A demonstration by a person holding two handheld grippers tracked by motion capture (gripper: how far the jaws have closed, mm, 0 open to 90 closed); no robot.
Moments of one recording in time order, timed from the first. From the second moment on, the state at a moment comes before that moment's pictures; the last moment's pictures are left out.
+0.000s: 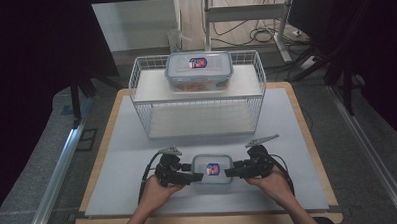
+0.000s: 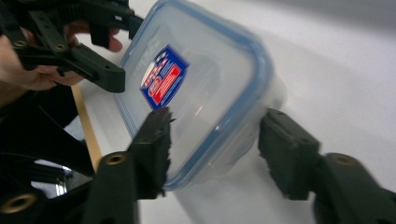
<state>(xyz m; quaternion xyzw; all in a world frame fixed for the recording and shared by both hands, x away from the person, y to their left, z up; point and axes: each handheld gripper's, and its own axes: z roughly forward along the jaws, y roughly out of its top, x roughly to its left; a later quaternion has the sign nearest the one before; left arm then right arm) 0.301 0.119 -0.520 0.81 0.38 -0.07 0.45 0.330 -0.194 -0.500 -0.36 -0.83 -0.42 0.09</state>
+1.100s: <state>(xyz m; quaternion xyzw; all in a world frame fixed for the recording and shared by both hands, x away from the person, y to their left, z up) 0.296 0.142 -0.516 0.75 0.39 -0.12 0.53 0.315 -0.209 -0.502 -0.38 -0.78 -0.48 0.14</state>
